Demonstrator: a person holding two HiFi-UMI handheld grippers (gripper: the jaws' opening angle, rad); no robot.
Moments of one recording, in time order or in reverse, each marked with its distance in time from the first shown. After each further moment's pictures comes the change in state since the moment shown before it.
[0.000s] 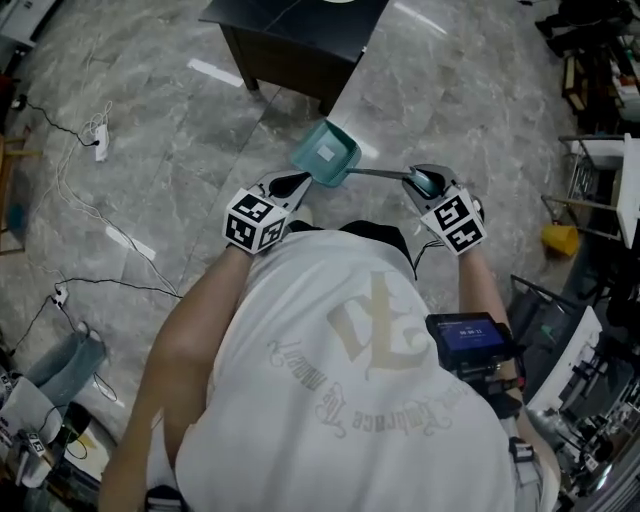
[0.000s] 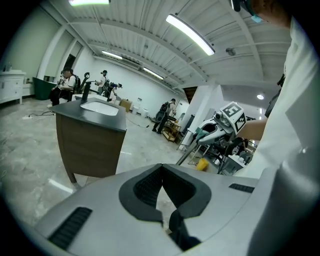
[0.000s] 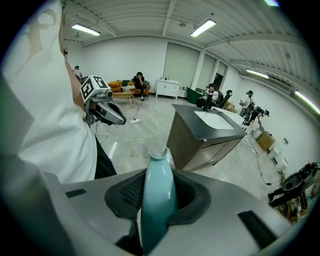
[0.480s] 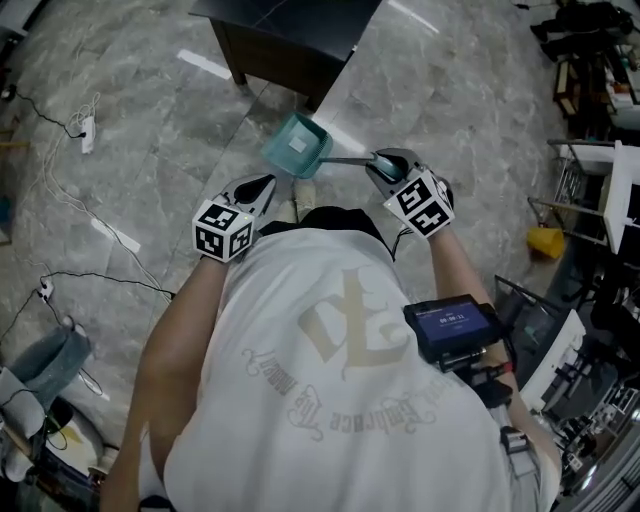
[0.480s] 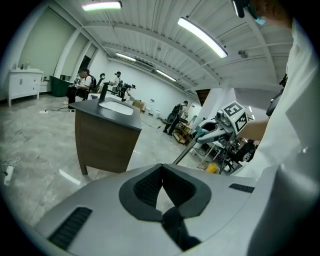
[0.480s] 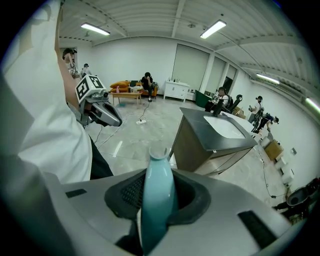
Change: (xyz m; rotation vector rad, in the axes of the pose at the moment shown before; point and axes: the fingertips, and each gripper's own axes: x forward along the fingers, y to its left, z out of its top) left arm -0.029 0.024 -0.015 -0.092 -0.020 0.131; right arm 0.037 0.001 0.038 -0.093 -0.024 0.064
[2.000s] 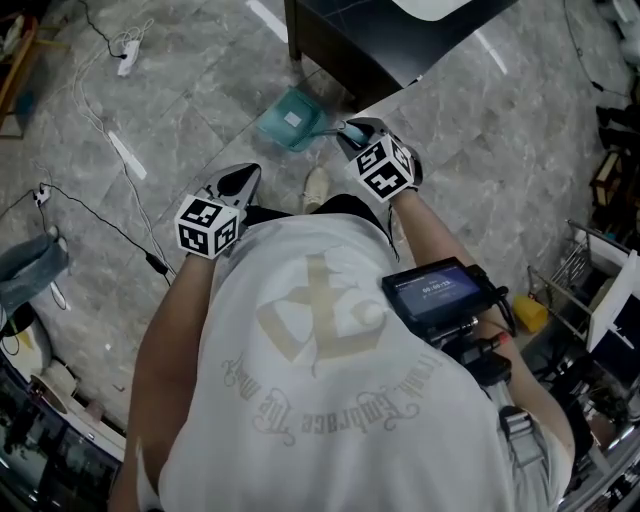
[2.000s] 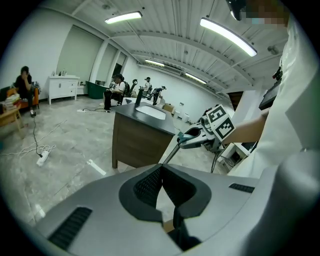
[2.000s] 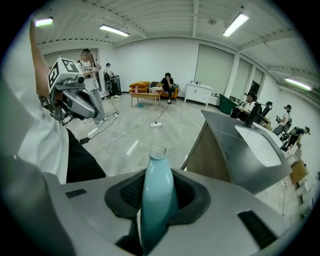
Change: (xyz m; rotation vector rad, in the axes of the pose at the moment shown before) left arm -0.041 0.066 0.008 -0.163 -0.038 0.331; right arm 0.157 -0.023 0.096 -0.174 -0.041 0.208
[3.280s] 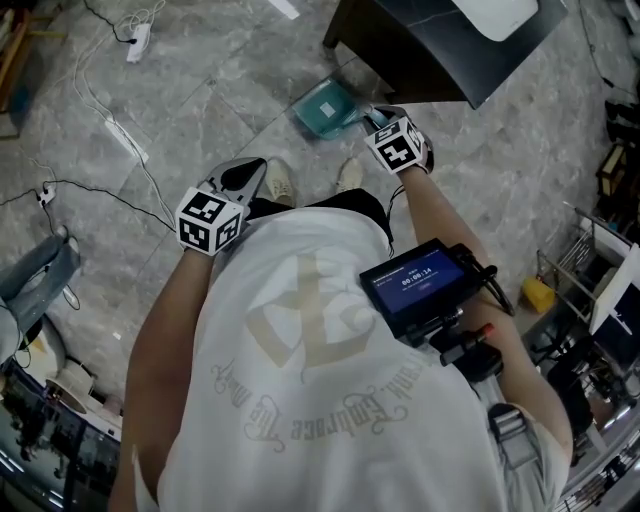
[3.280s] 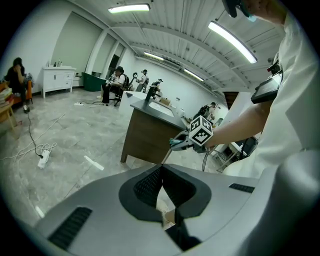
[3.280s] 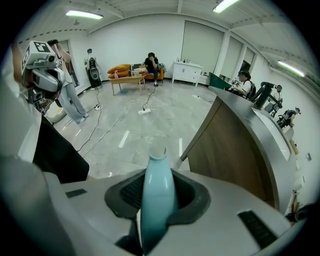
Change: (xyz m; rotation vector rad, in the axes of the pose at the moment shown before) left arm -0.066 0.129 0.002 0.010 0.081 -0.087; right arm 0.125 -0.004 0.032 0.164 0.194 -0.077
